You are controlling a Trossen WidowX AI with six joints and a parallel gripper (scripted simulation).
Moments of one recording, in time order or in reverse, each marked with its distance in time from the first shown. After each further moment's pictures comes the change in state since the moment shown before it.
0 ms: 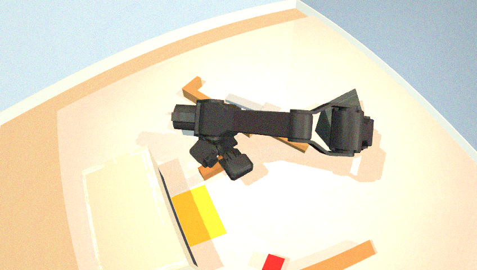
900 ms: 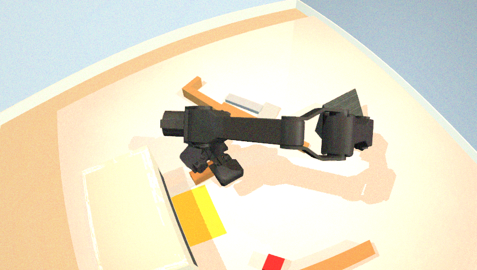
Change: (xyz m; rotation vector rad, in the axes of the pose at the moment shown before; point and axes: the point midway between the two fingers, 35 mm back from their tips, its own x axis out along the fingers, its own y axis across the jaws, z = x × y) arm 0.000 0.000 0.027 -0.001 -0.001 0.000
